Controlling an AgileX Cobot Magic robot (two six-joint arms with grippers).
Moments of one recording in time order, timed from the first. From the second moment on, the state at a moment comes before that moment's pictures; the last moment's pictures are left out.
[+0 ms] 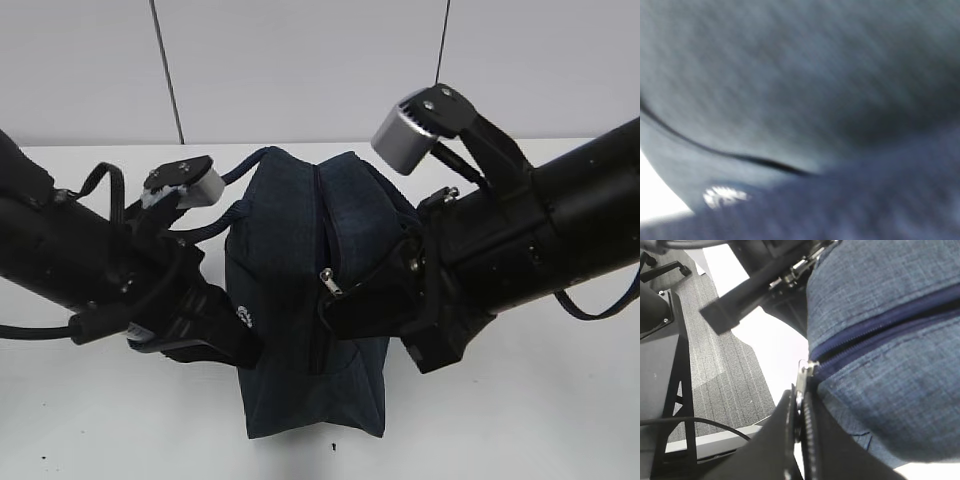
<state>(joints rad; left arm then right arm) -0.47 1.59 -0.84 -0.95 0.71 0.86 0.46 1.39 -0.87 1.06 0.79 -1.22</state>
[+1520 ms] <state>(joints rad) -0.40 1.48 -0.84 -1.02 1.00 0.78 0.46 1.54 -0.88 1.12 0.82 -1.26</state>
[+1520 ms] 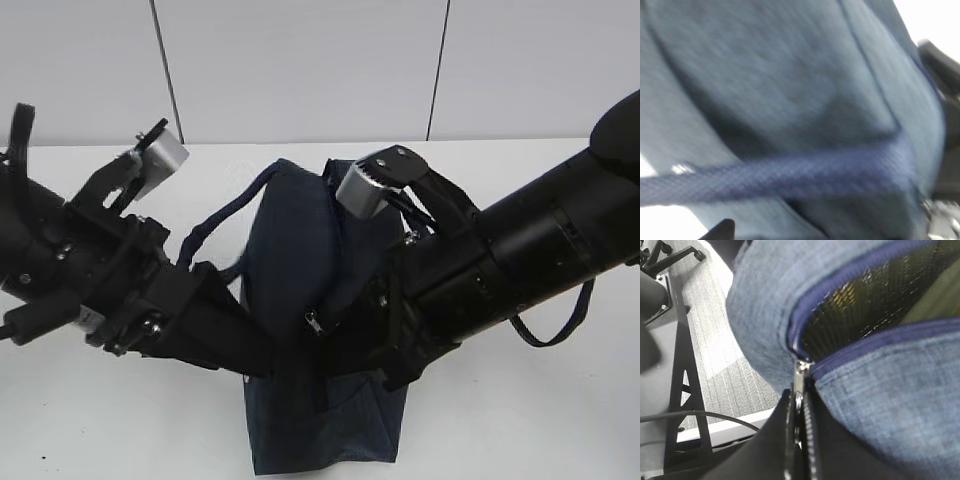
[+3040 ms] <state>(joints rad) -0.47 1.45 -0.84 -0.99 0.76 0.76 0.46 1.49 -0.88 1.10 0.84 -1.23</state>
